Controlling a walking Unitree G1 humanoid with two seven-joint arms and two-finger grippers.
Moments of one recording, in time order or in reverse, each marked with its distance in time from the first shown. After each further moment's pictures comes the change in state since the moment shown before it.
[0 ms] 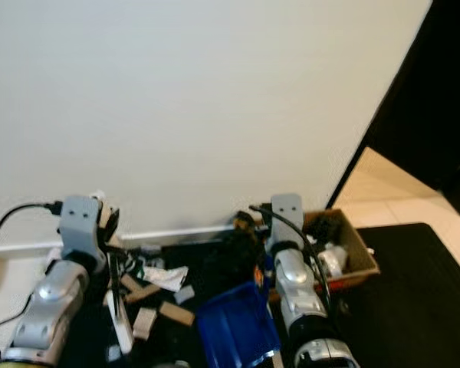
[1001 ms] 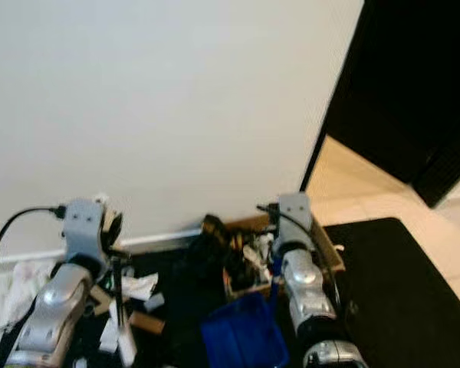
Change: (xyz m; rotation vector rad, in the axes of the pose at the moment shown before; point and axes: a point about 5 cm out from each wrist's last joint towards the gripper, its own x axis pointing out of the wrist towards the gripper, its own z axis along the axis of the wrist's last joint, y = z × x) left arm -0.001 0.001 -0.001 0.002 0.006 0.004; right arm 0.001 -0.003 0.001 0.001 -0.004 -0.011
